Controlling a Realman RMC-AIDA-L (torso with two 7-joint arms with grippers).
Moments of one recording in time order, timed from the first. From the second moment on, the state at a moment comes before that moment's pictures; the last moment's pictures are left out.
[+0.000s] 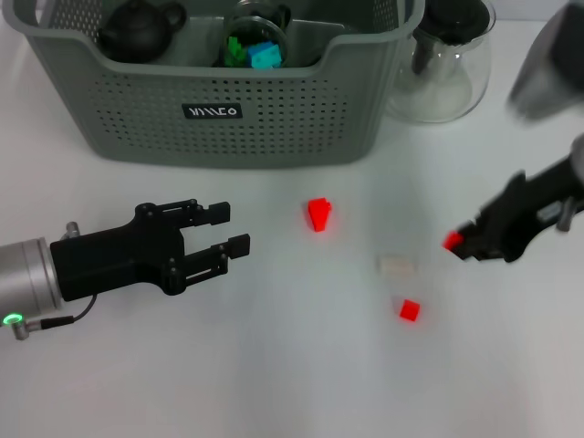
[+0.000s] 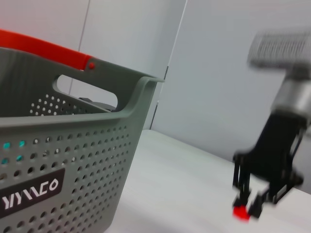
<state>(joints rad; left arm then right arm) -0.38 -2.16 0.45 0.56 2.12 1.66 -1.13 0.59 2.09 -1.25 -1.28 -2.51 -1.69 2.19</state>
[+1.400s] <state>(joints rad) -0.39 -2.17 0.45 0.55 2.12 1.65 -1.13 1.35 2.10 -1.19 -0.55 -2.45 -0.83 2.50</state>
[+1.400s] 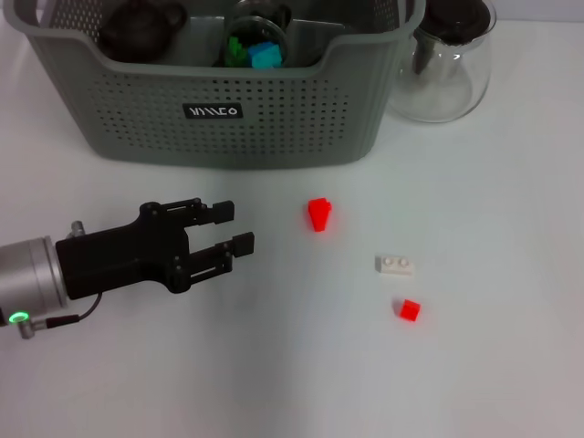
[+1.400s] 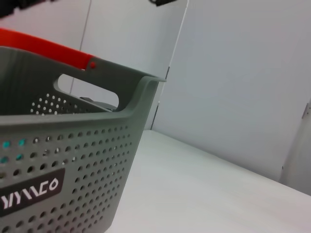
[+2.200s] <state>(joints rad) -0.38 -2.16 0.45 0.54 2.12 1.64 -1.13 1.37 2.10 -1.20 -0.43 -2.52 -0.83 2.54</state>
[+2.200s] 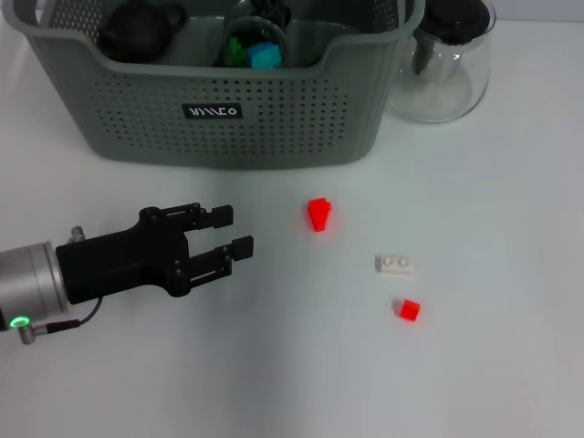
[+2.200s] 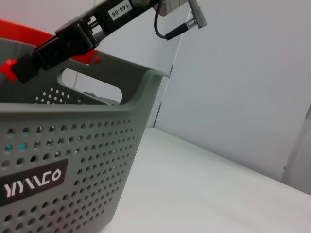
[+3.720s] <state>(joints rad) -0.36 -2.11 0.44 0.65 2.17 1.97 -1.13 0.60 2.04 -1.10 -1.59 -2.09 -1.88 2.37</state>
